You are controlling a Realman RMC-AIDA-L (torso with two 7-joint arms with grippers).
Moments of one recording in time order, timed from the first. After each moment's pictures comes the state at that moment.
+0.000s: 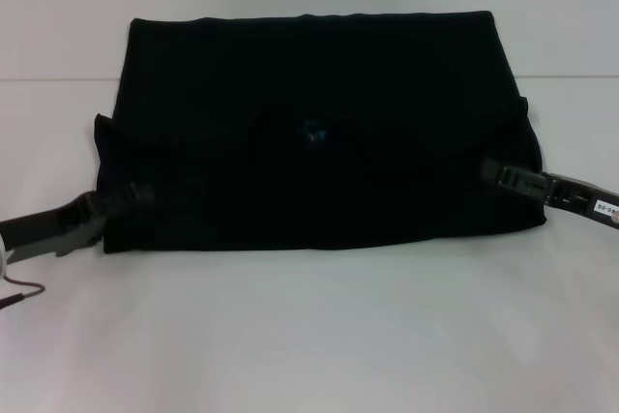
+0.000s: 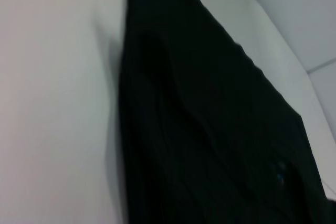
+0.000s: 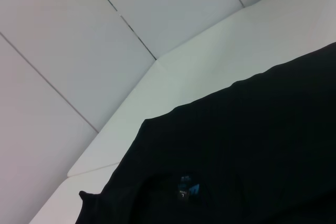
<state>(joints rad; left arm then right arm) -0.54 -1.95 0.53 0.35 2.03 1.14 -2.16 0.54 2.04 -0.56 -0.40 -1.84 -1.22 1.66</state>
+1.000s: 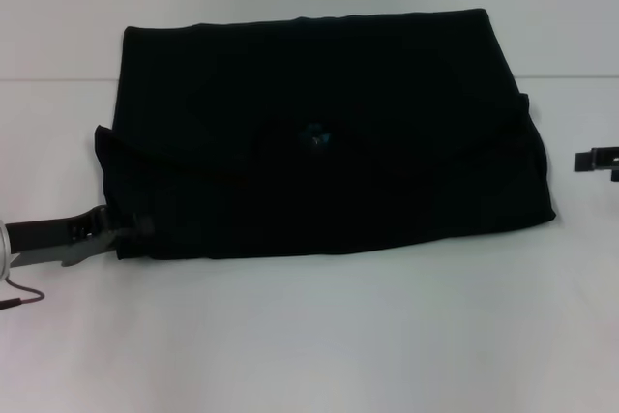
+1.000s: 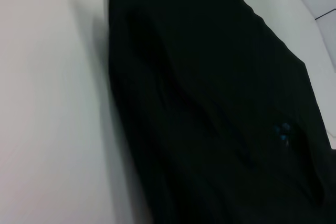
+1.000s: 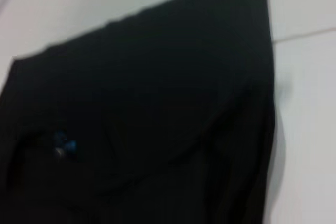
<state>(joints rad) -0.57 -1.93 0.56 0.39 2.17 1.20 -2.24 0.69 1.85 -0.58 -0.59 -2.39 -1.26 2.29</state>
